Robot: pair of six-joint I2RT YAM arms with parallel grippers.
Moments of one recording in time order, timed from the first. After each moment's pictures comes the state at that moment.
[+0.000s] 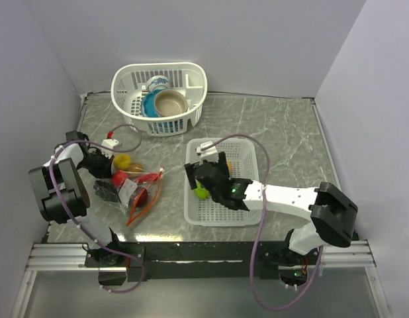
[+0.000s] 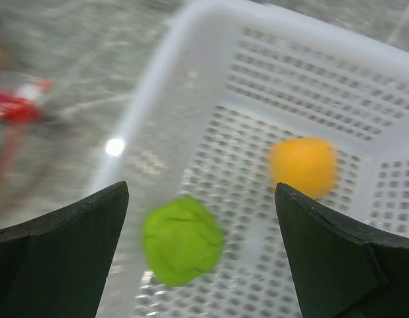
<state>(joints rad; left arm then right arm) 0.38 1.69 1.05 -0.71 0.47 0.95 1.05 1.47 0.89 -0.02 0.66 0.34</state>
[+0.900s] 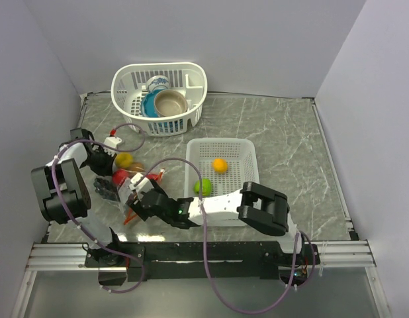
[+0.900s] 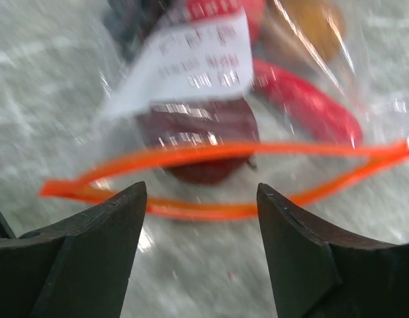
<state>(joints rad) 0.33 1.68 1.05 -0.66 0.41 0.89 1.34 2.02 1.29 0.24 0.41 0.18</state>
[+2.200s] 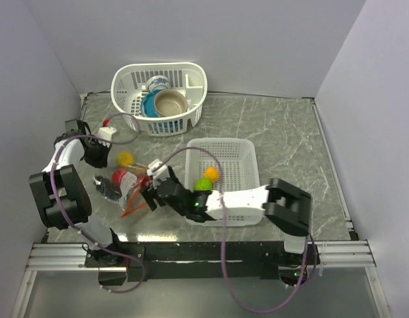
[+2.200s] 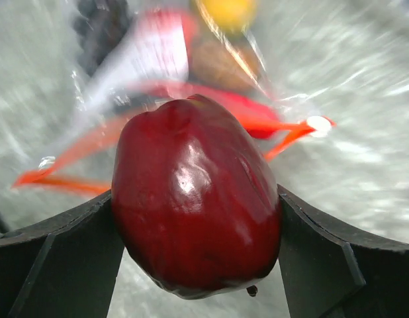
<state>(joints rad) 0.32 1.62 1.13 -0.69 0.34 0.75 1.28 1.84 1.16 0.26 0.43 0.23</state>
